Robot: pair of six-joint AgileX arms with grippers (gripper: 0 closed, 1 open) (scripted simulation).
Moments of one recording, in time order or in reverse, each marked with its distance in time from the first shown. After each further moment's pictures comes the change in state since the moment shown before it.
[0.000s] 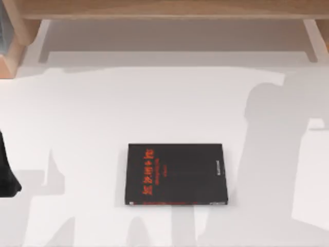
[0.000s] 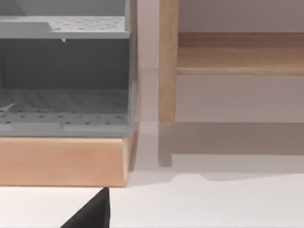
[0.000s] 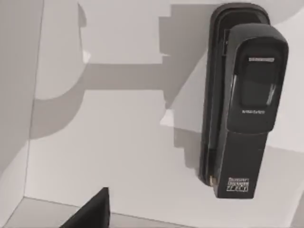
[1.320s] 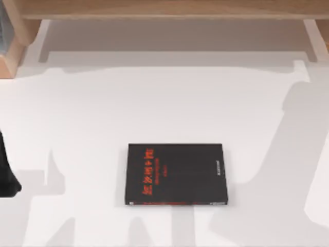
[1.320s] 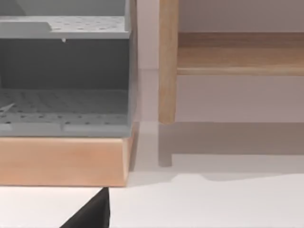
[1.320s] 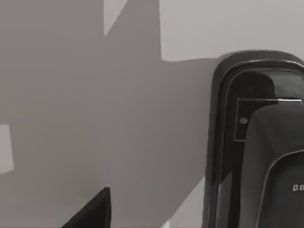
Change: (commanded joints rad) left arm 0.000 0.000 0.000 0.000 0.000 0.000; right arm 0.006 0.027 -0.254 0.287 -0.001 0.009
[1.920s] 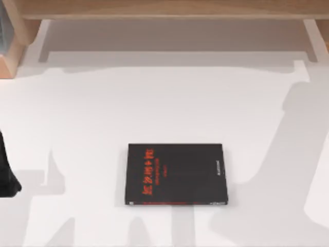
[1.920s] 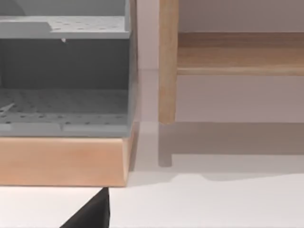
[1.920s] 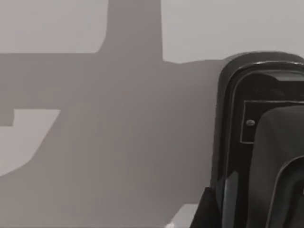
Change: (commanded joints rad) left arm 0.000 0.000 0.000 0.000 0.000 0.000; right arm 0.000 0.000 0.000 0.000 0.000 0.000
